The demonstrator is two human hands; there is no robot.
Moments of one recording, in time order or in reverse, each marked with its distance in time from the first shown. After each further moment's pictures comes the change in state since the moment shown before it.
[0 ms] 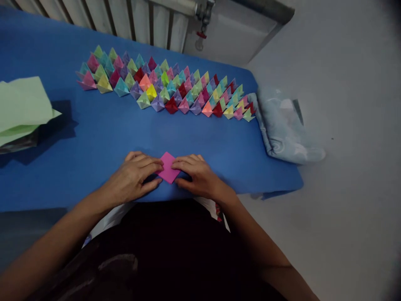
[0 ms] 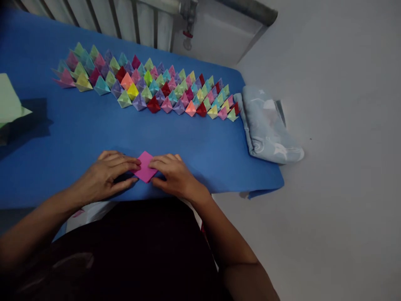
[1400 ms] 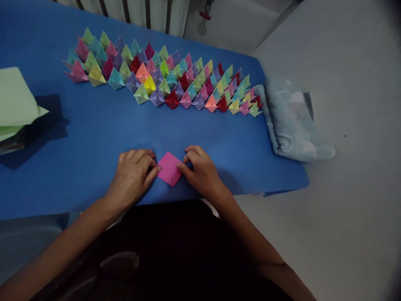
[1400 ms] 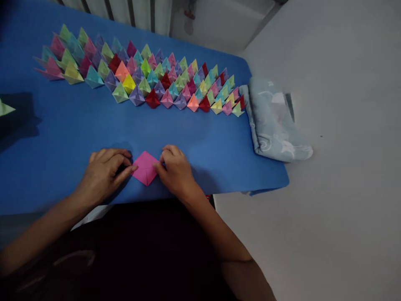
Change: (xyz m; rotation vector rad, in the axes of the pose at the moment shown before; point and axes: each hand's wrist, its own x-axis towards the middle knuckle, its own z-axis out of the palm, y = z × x) left_hand 0.003 0.002 0.015 0.213 0.190 -0.205; right_hand 0.017 0.000 0.016 0.042 0.291 0.336
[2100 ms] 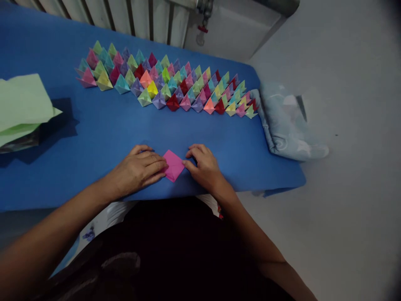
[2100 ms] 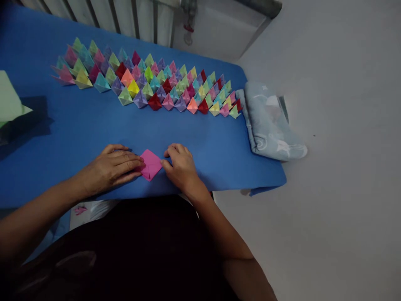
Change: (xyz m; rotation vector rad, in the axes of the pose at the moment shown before) left_hand 0.013 -0.016 -0.012 -0.037 -0.024 0.531; right_hand -0.002 0.011 -0.003 -0.062 0.039 -0.006
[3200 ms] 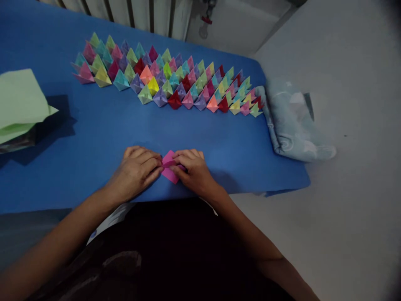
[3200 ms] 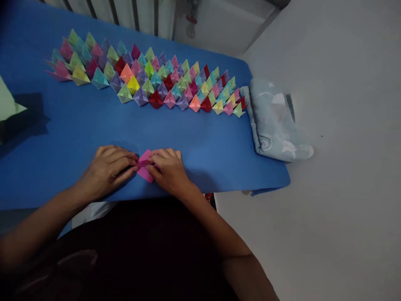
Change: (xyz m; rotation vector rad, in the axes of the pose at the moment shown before) left_hand -0.004 0.011 0.002 0.004 -0.007 -0.315; right_hand 0.001 -0.024 0.013 0.032 -0.133 -0.111
